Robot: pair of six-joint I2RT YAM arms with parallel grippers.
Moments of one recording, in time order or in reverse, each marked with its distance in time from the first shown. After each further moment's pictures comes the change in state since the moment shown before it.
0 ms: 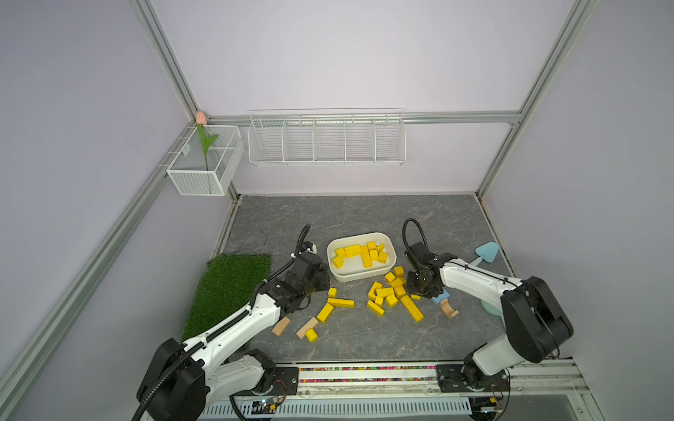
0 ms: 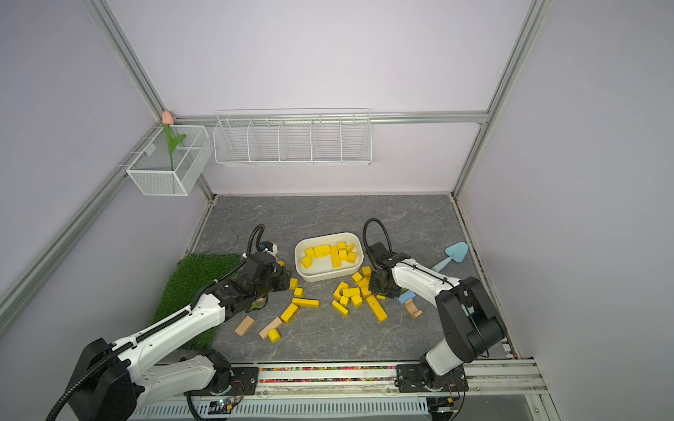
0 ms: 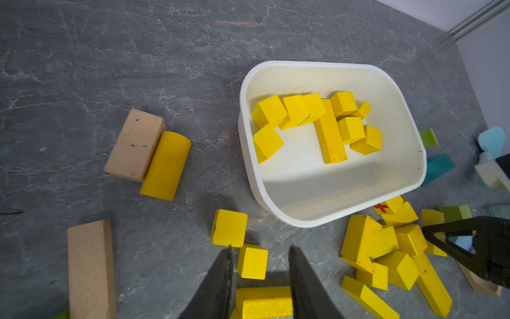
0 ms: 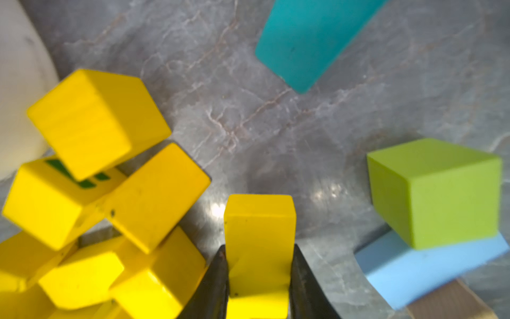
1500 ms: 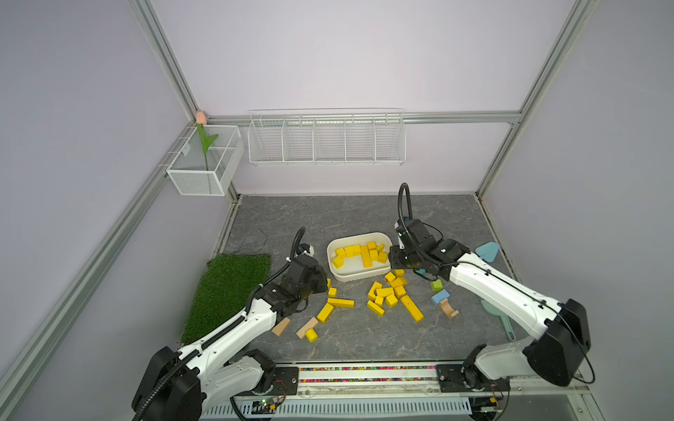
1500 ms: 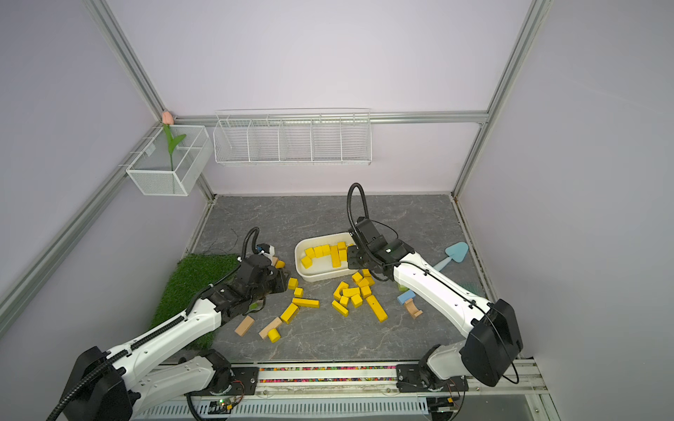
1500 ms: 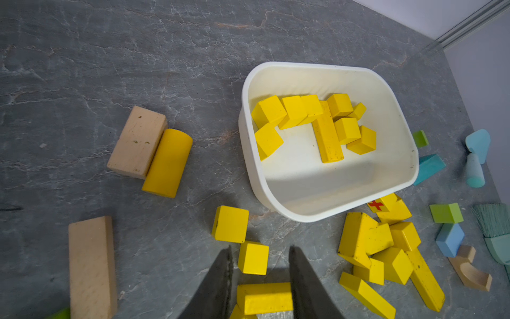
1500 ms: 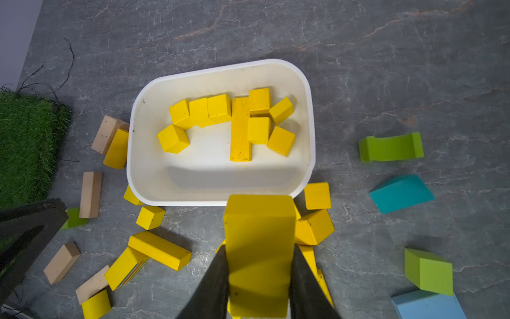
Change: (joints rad) left arm 0.019 -0.053 -0.046 0.028 0.023 0.000; right arm 0.177 -0.088 0.361 -0.021 0.049 -0.206
